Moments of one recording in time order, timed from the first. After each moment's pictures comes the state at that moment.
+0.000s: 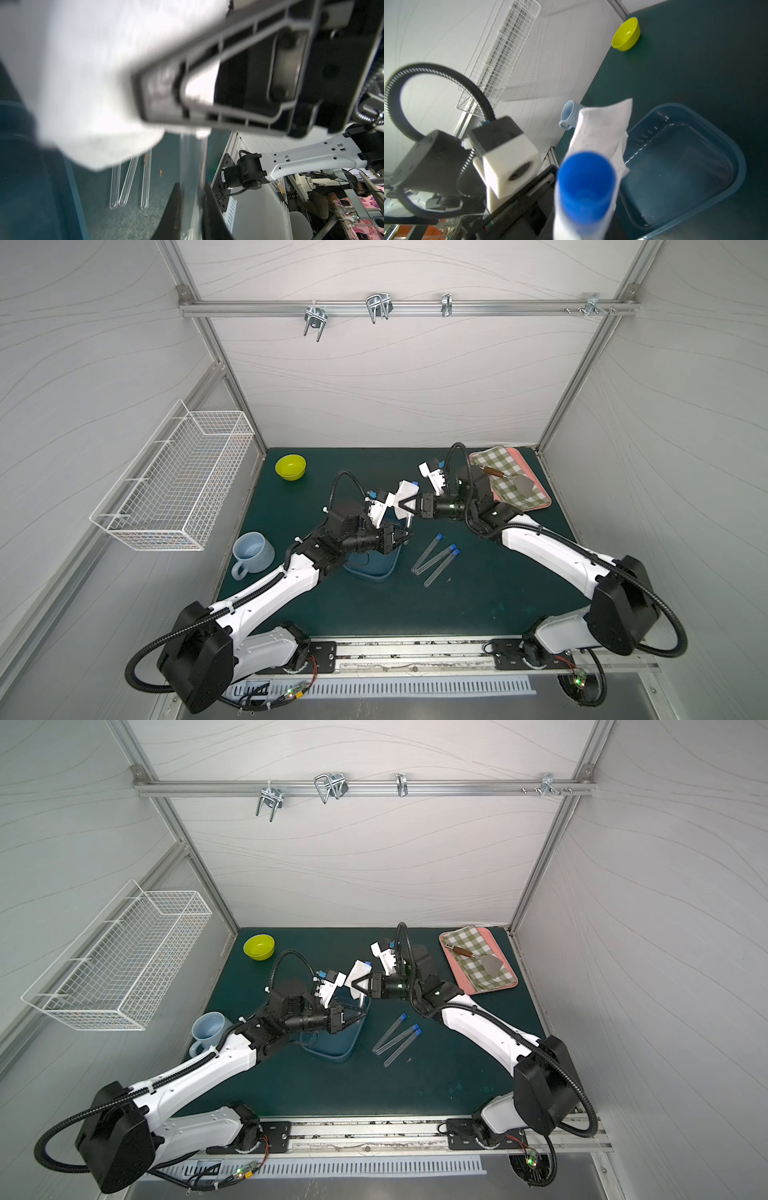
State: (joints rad) left arm -0.61 1.16 0.73 0.04 0.60 -0.59; right arm 0.70 1.42 1.04 0.01 -0.66 0.66
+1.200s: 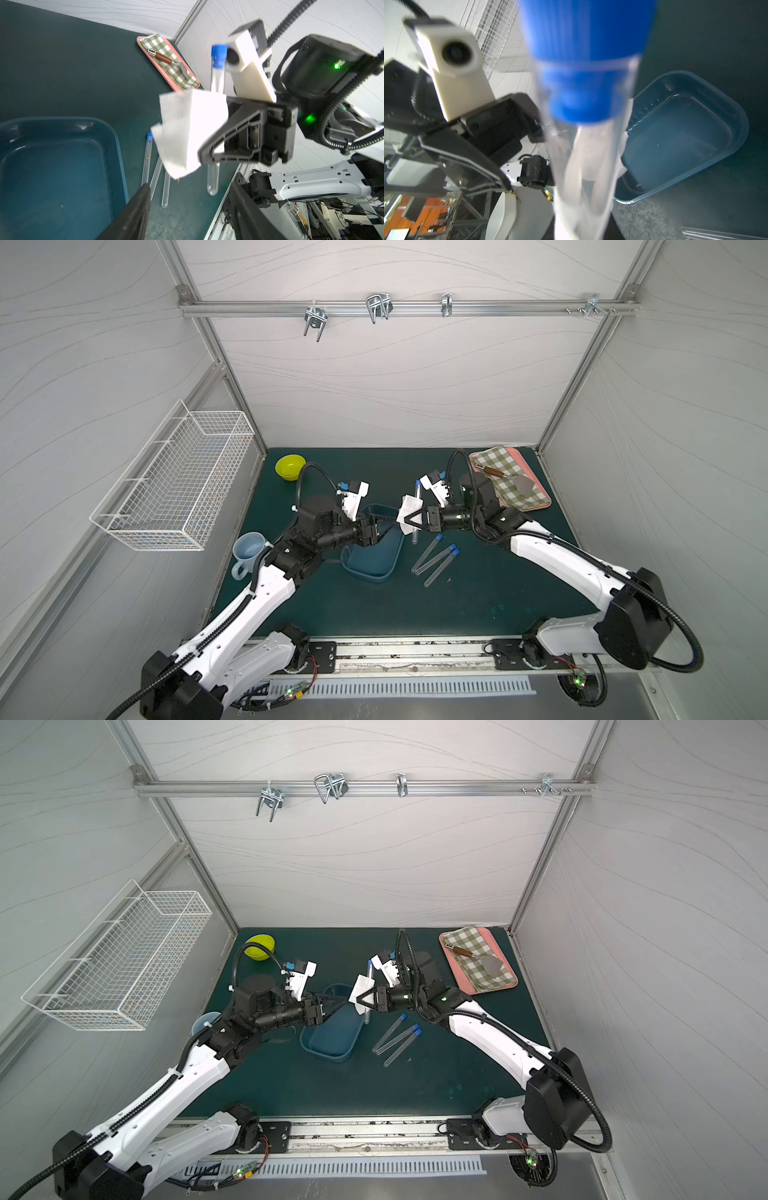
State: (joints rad) left arm -0.48 1.00 0.84 -0.21 0.55 -0.50; right arm 0.70 1.34 1.03 -0.17 -0.74 0.52
